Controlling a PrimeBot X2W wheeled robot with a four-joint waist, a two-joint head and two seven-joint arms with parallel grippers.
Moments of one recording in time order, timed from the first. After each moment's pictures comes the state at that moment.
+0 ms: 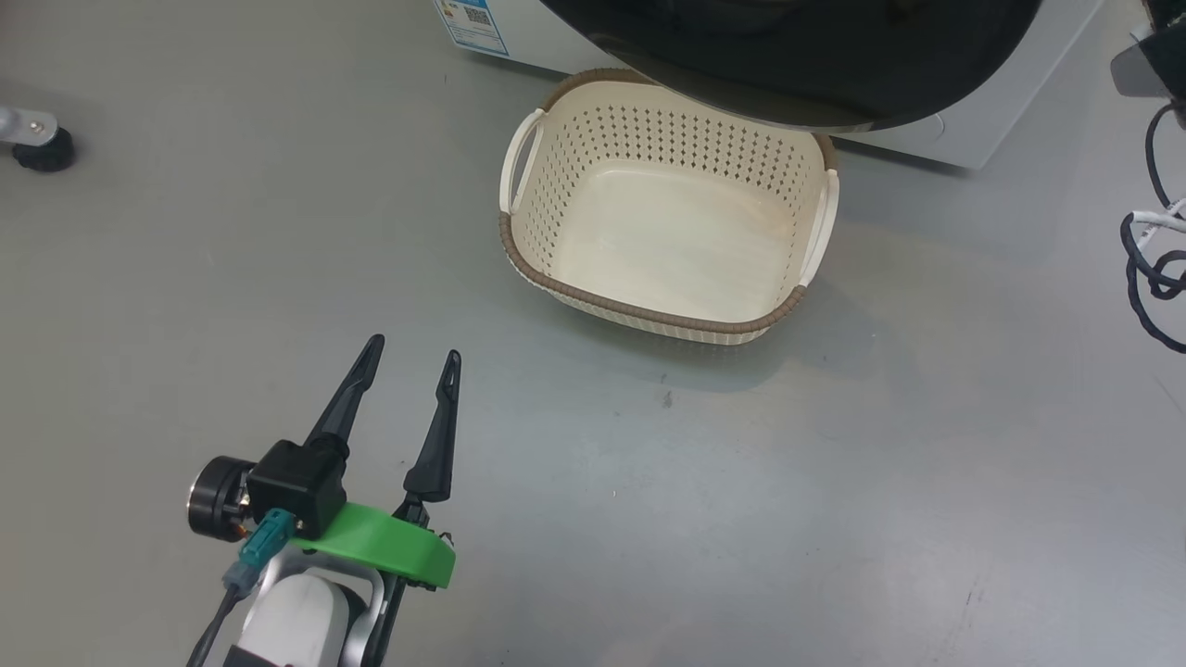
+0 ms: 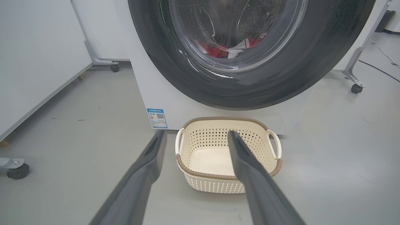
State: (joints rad) left arm -0.20 0.03 -0.29 0.18 -0.28 -0.03 -0.25; right arm -1.05 -0.26 0.06 0.59 1.16 -0.05 0.55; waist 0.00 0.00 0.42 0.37
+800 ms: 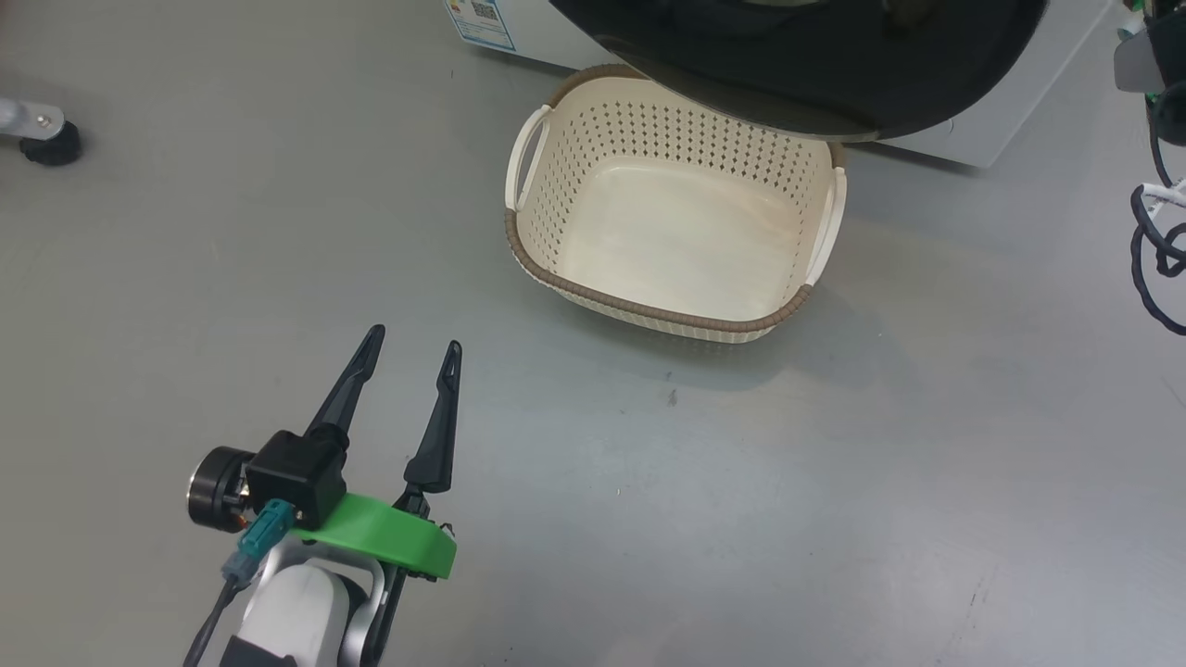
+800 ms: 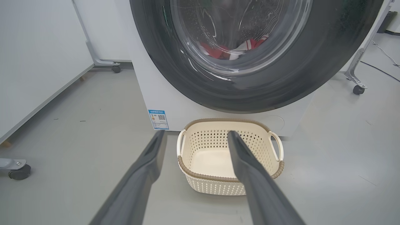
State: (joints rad) left arm -0.22 0.03 -0.29 0.19 -0.29 -0.03 -0.25; right arm -1.12 -0.25 0.03 0.71 1.23 -0.06 0.65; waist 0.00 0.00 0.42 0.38
